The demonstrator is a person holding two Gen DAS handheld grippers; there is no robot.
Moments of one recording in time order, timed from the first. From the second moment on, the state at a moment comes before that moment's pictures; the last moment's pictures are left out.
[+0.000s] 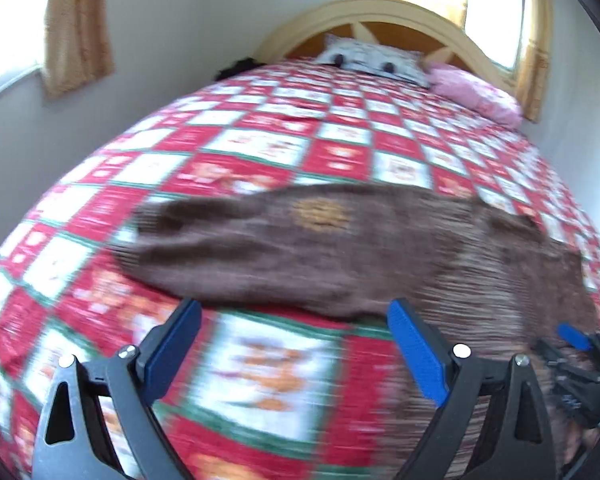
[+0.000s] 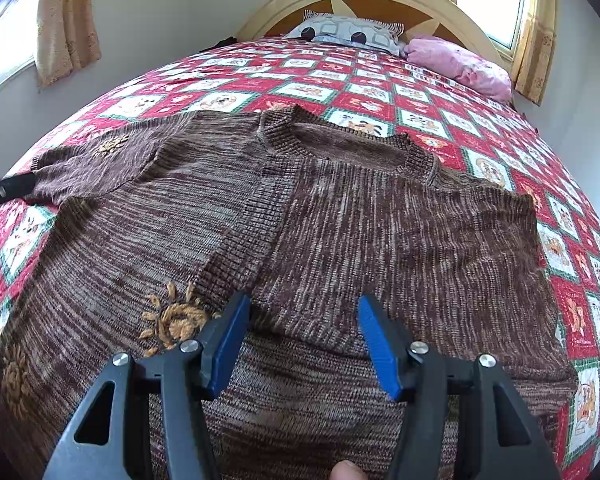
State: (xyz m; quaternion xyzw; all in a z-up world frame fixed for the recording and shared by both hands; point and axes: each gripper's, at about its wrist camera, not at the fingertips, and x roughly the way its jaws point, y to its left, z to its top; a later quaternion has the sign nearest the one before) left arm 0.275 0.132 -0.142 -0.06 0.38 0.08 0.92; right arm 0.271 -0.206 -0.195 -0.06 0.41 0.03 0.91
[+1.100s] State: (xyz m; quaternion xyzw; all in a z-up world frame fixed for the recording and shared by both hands) left arm 0.319 0.226 -0.155 -0.22 0.34 0.10 0.91; right arm 0.261 -0.191 -0.191 -0.12 0.38 0.00 0.91
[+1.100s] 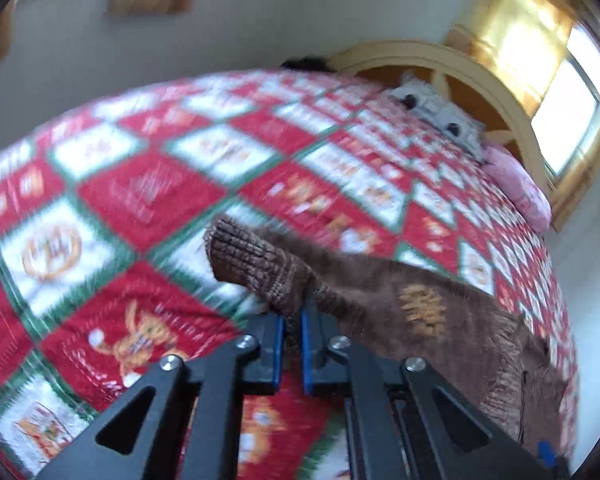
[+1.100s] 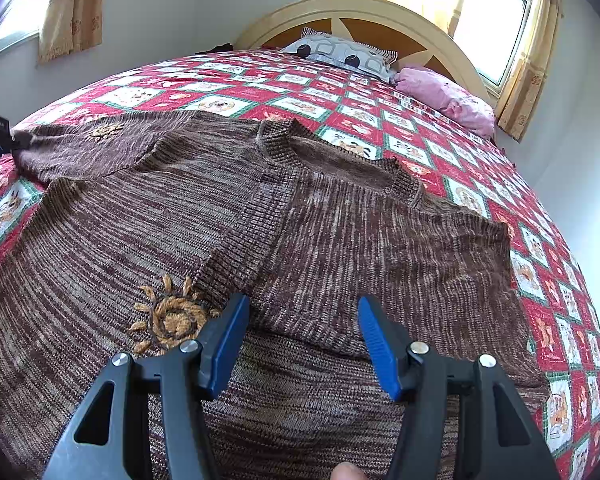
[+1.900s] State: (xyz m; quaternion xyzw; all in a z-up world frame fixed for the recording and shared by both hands) left arm 0.339 -0.041 -0.114 -0.03 0.36 -0.14 0.92; right arm 0.253 -0.255 -0.179 0.05 0.34 -0.03 0.94
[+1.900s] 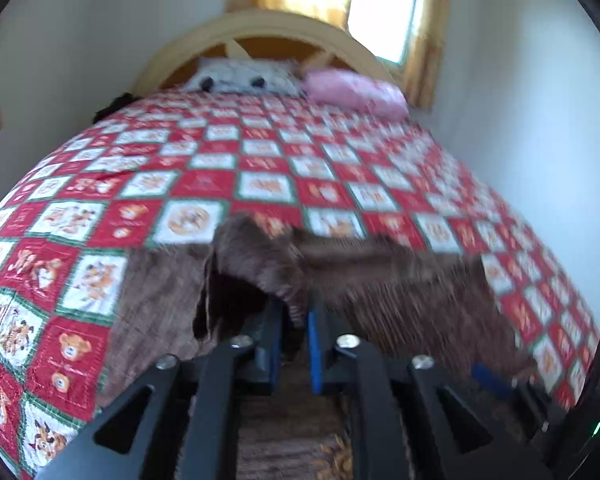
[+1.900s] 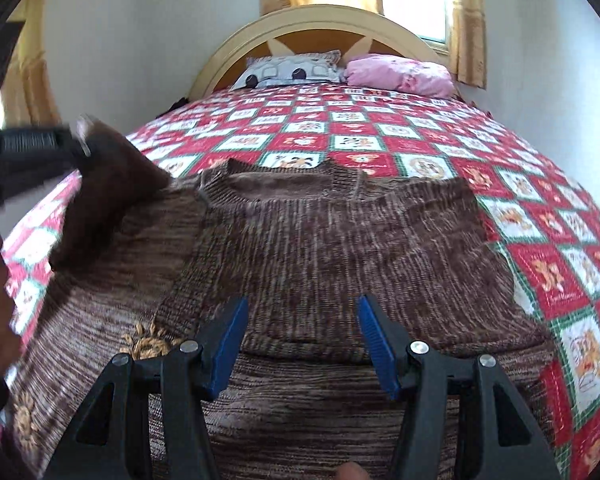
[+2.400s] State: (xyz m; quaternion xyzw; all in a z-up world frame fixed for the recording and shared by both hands) left arm 0.342 0.049 -0.173 0.06 0.41 0.06 0.91; right arm 0.258 -0.258 -0.179 0.08 0.35 0.02 0.93
